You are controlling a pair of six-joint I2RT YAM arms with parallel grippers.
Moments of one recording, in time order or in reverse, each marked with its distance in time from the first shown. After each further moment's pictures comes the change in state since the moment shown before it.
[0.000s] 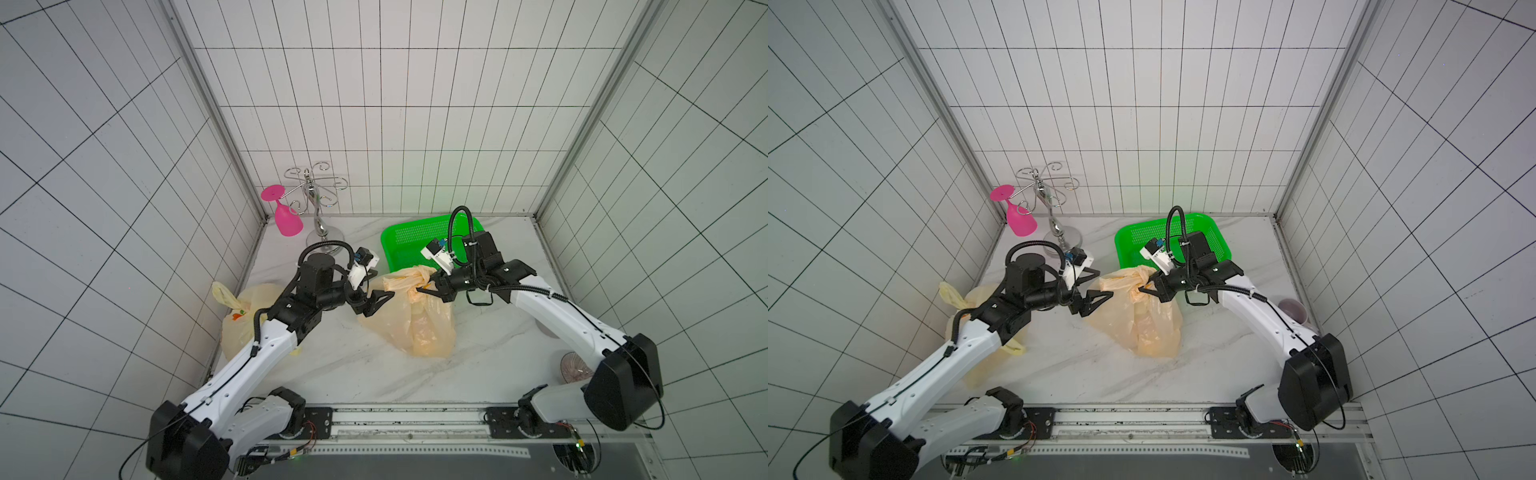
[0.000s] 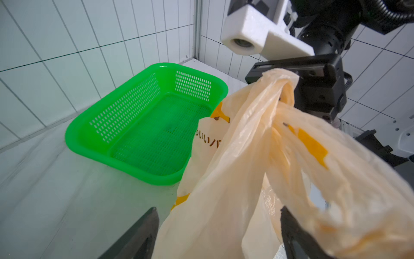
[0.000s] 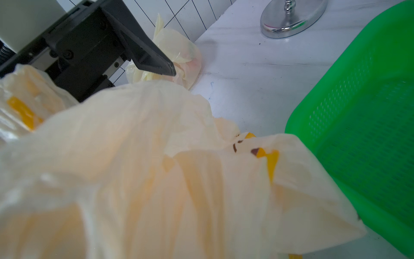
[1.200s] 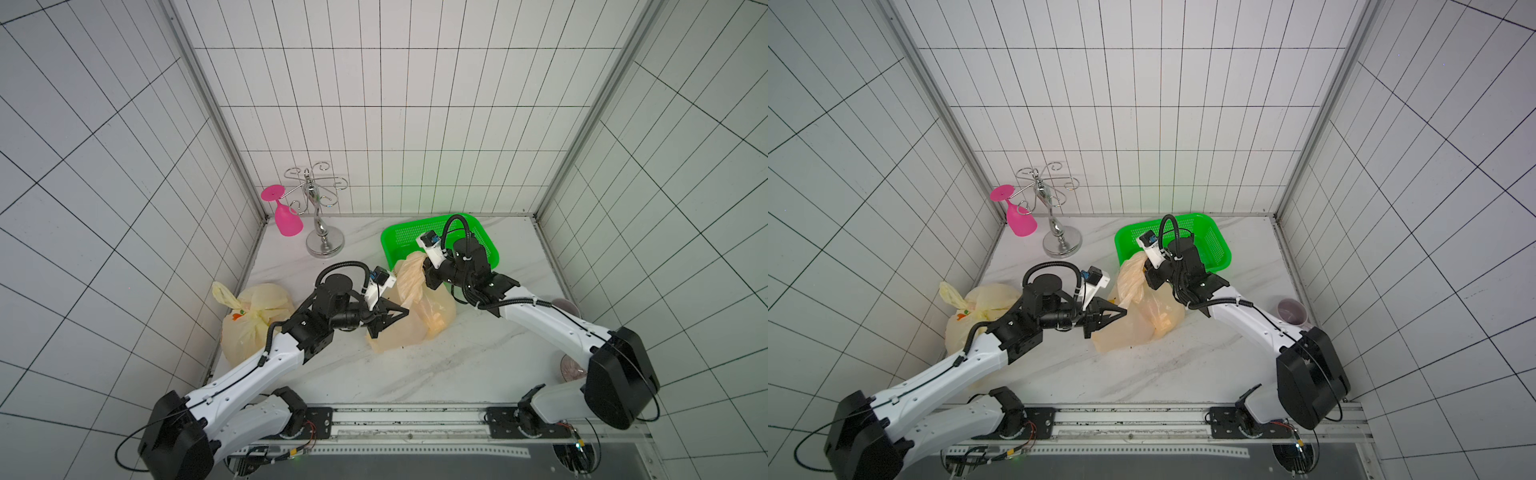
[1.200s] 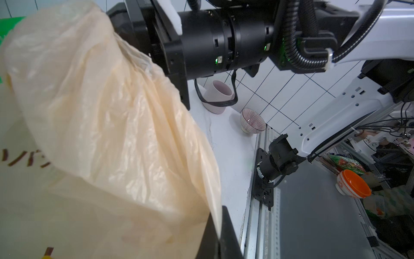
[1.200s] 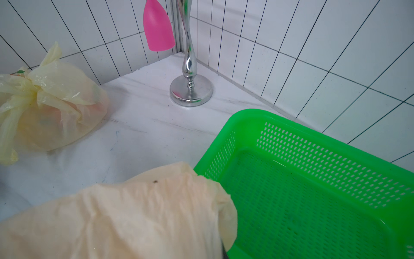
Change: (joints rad) left arm -0.211 -0.072 -0.133 0.163 0.068 -0.343; right arm 0.097 0.002 -0.190 0.613 0.563 -0.066
